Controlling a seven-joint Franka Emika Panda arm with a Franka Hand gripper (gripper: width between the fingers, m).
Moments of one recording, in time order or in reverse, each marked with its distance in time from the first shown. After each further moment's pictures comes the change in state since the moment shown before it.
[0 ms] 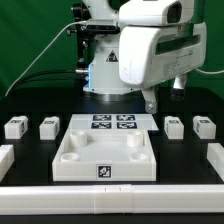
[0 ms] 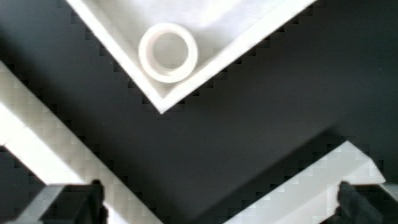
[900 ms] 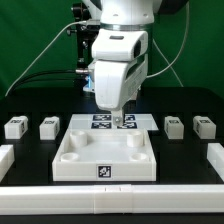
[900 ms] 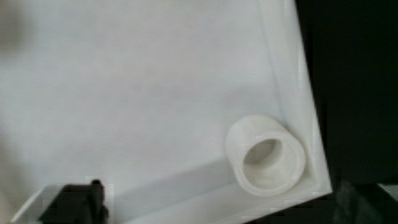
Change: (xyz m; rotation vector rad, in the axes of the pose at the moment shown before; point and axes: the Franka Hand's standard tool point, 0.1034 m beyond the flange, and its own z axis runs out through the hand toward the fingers) arm -0.099 -0.035 0.045 0.065 -0.035 -0.299
